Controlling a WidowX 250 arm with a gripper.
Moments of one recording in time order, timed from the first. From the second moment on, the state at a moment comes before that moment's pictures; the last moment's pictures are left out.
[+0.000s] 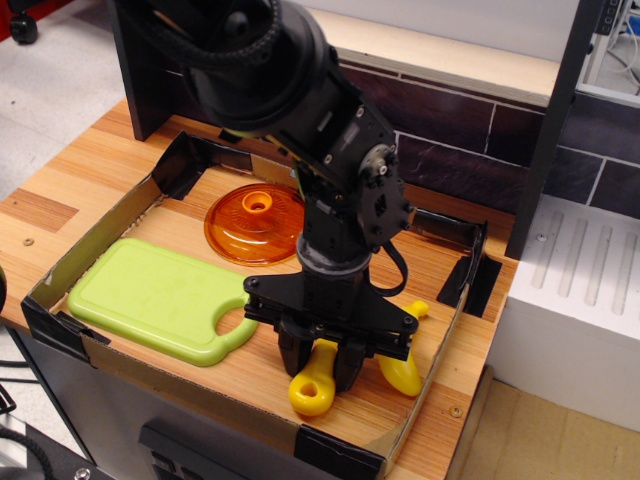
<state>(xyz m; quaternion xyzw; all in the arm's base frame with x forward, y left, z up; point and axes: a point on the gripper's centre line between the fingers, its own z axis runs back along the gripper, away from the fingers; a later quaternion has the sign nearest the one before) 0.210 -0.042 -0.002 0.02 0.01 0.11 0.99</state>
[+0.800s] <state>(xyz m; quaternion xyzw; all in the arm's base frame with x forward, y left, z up) 0.199 -0.014 0.056 0.01 -0.13 0.31 0.94</state>
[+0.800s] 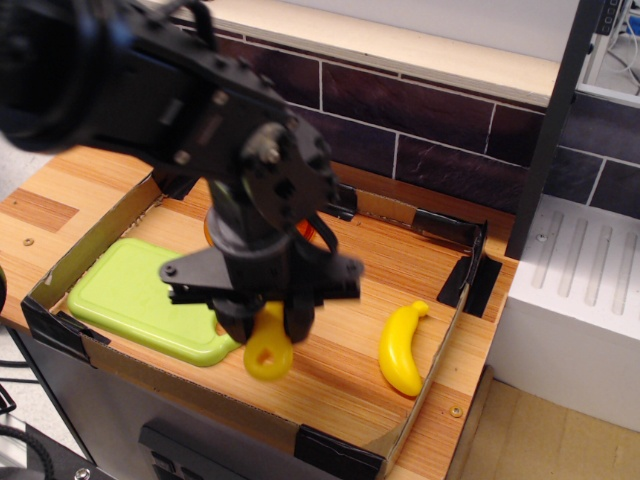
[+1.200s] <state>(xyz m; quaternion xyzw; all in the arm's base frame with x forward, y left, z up) 0.222 0.008 0.052 0.00 0.02 0.54 0.84</state>
